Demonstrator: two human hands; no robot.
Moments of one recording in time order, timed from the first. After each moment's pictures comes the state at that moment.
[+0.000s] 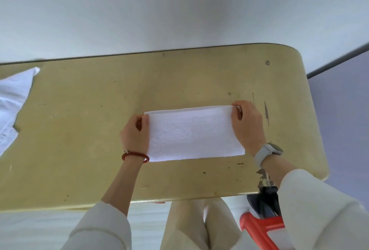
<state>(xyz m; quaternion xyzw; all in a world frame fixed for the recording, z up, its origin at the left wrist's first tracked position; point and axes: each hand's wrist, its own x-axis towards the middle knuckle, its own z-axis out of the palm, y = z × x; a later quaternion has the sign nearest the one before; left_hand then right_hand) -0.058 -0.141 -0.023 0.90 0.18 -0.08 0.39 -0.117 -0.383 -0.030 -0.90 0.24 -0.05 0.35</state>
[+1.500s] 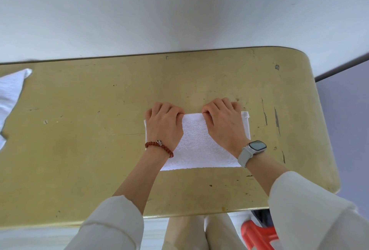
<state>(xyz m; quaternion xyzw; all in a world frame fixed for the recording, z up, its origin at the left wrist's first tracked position) -0.035 -0.184 -0.046 0.97 -0.16 0.02 0.20 -0.075 -0.340 -0.046 -0.98 0.03 -0.06 0.16</state>
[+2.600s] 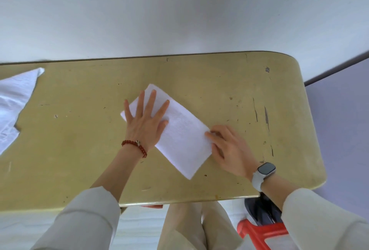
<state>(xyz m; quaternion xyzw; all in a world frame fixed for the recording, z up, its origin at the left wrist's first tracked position) -0.033 -0.128 -0.044 0.96 -0.28 -0.04 0.00 -0.153 -0.357 -0.036 -0.96 -0.10 -0.02 0.25</state>
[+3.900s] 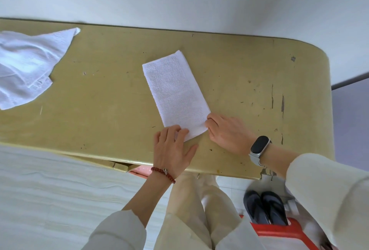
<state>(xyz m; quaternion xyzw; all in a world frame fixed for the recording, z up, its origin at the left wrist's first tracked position) -0.180 -0.153 -0.040 0.97 -0.14 0.09 0.17 -0.138 -0.340 -0.025 -0.95 -0.31 -0.03 0.10</state>
